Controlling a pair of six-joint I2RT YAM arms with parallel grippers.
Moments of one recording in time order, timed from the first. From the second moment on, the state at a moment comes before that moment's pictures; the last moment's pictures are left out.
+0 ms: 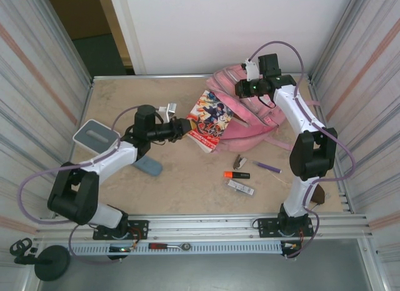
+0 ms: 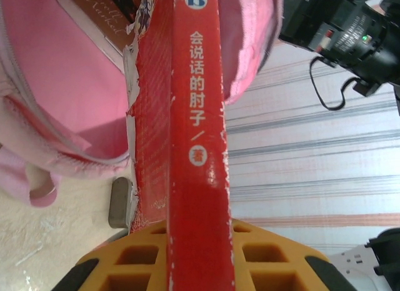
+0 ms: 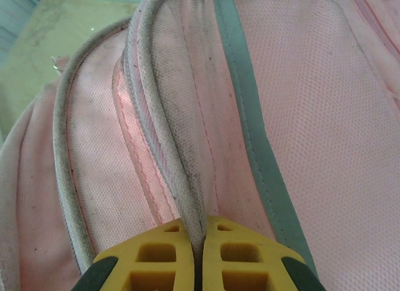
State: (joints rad) left arm -0.42 1.45 0.83 0.28 0.76 -1.01; right arm 0.21 1.87 1.74 -0.66 -0.42 0.08
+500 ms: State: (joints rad) left arm -0.46 1.68 0.97 0.39 0.74 -1.09; right arm 0.20 1.87 1.74 -0.64 -0.51 0.19
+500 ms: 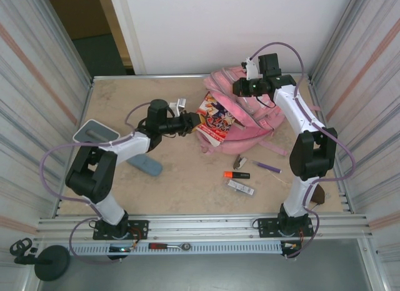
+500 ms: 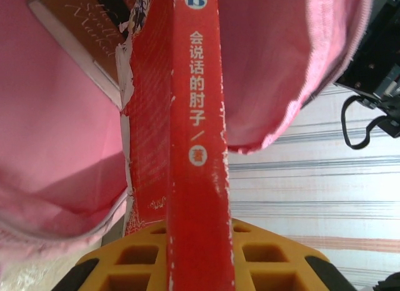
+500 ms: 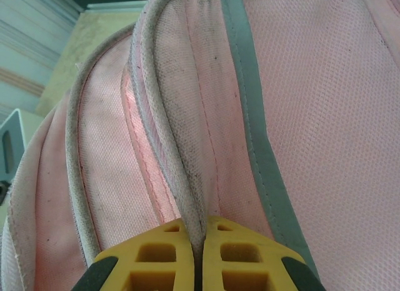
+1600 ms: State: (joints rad) left arm -0.49 2.23 1.54 0.23 0.64 -0.98; right arm 0.18 2.00 1.87 -0.59 -0.81 0.21
